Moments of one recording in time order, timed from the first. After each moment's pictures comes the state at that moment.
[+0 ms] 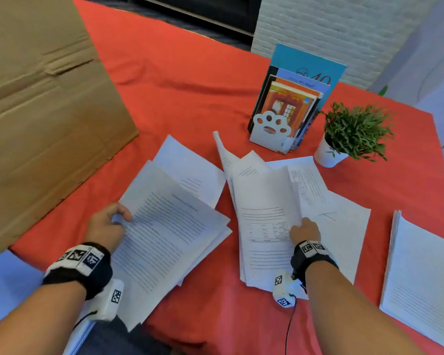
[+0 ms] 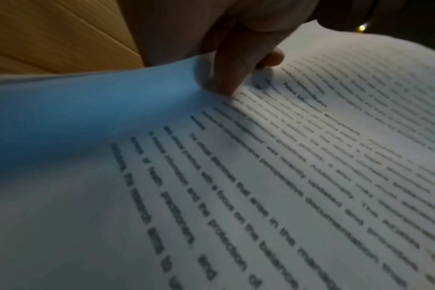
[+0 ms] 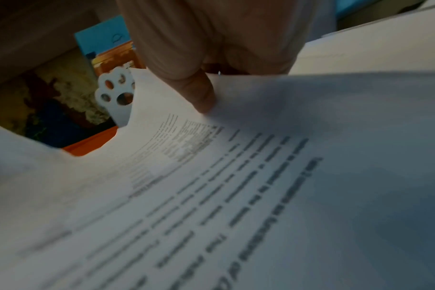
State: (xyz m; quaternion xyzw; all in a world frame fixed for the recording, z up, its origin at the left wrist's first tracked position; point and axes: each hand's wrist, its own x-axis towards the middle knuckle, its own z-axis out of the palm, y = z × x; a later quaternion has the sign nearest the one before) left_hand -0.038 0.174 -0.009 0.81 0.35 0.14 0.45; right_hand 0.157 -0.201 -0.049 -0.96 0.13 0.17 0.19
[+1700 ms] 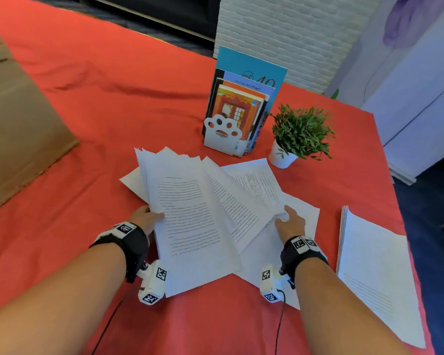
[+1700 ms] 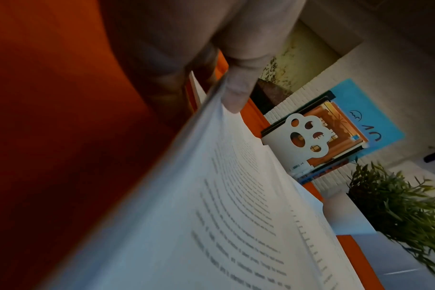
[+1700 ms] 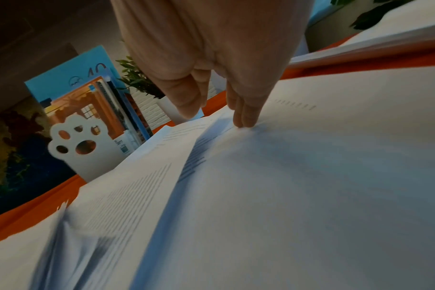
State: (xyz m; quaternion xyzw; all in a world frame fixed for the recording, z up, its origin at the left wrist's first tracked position) left_hand 0.111 0.062 -0.065 0.63 0.41 -0.07 0.66; right_hand 0.197 -0.276 -0.032 -0.87 0.19 0.09 0.44
